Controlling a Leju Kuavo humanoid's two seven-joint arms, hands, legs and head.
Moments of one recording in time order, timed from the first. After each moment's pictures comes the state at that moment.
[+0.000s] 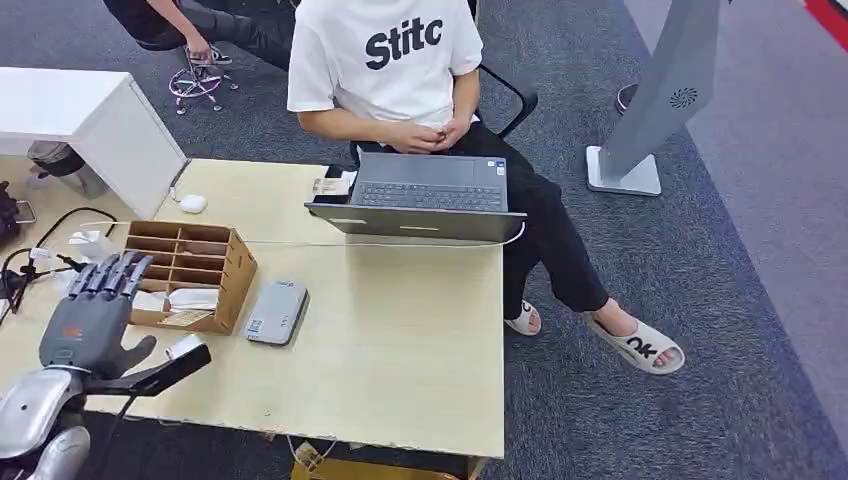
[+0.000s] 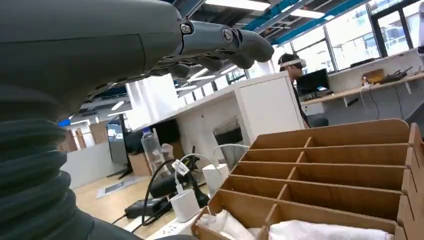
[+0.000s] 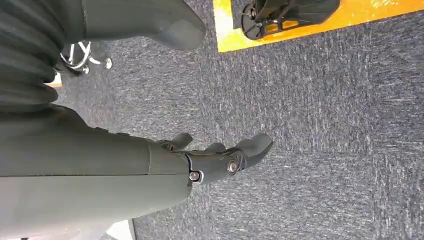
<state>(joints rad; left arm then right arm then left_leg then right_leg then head) 0.13 0.50 0.16 -1.74 -1.22 0.04 0.04 -0.07 0.21 -1.19 -0.24 1.23 -0.21 -0.12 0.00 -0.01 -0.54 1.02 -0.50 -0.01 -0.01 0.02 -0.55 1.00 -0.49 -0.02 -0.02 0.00</state>
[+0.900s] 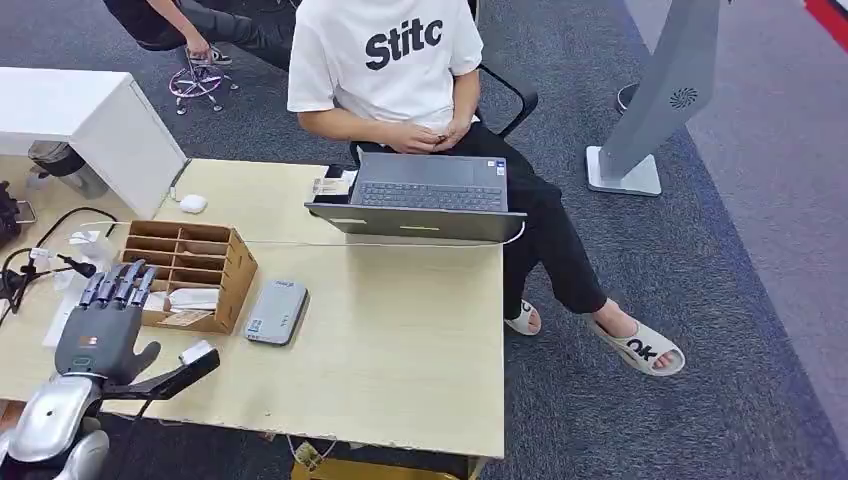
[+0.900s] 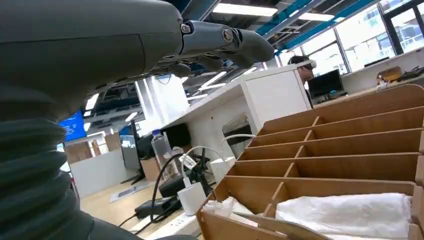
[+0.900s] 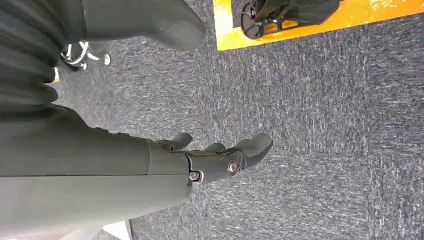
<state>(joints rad) 0.11 0.46 0.13 -1.62 -1.33 0.15 0.07 -0.07 0.21 -1.18 -0.24 1.25 -0.21 -0.13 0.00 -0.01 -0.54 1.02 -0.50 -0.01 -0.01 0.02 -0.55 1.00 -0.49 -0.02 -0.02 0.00</state>
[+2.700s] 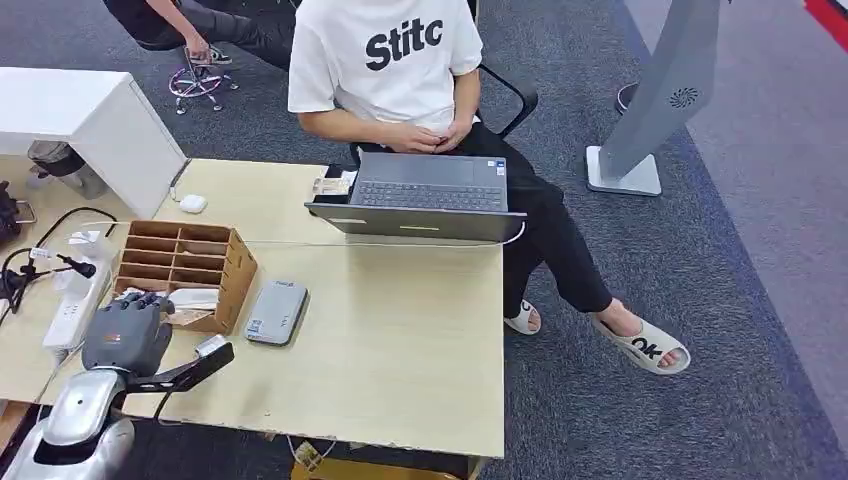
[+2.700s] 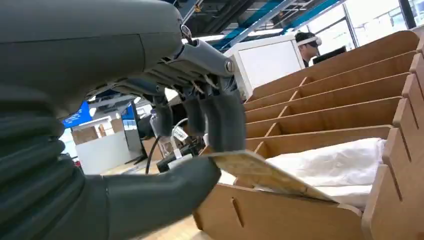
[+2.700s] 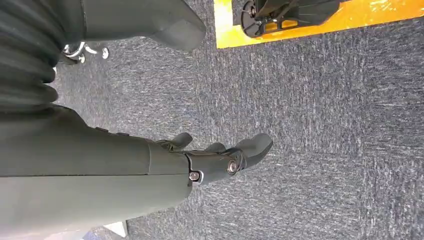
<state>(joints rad) 0.02 0.40 0.11 -1.44 -1.34 0.19 0.07 -0.07 0.21 -1.17 -0.24 1.27 -0.21 -0.13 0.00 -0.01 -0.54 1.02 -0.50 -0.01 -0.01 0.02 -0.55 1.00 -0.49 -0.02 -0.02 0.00</state>
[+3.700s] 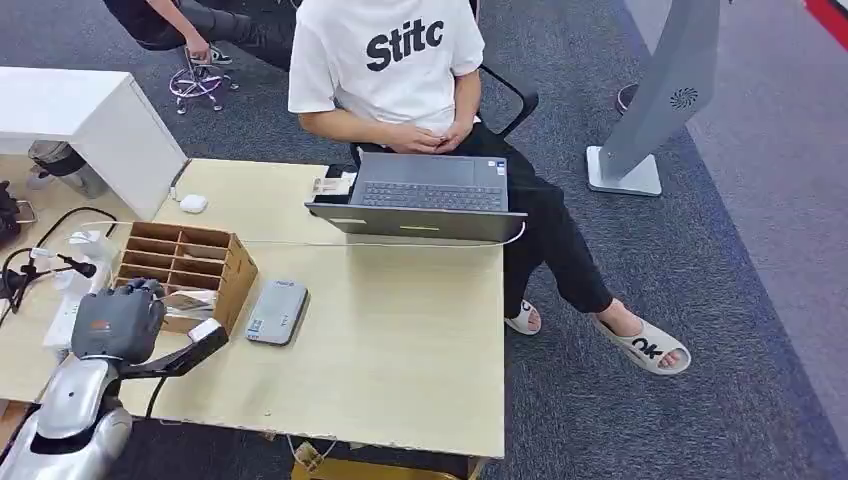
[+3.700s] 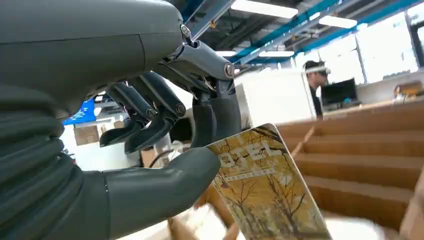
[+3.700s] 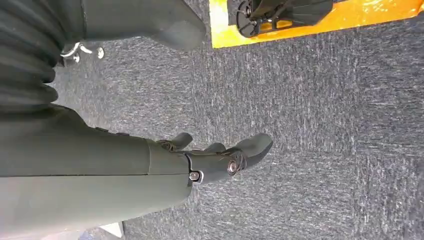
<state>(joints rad) -0.02 0.41 0.11 -1.45 -1.30 0.28 0.07 -0.07 0.21 -1.17 -0.24 1.26 -0.21 -0.15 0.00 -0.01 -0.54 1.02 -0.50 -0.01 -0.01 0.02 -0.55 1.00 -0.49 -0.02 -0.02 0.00</state>
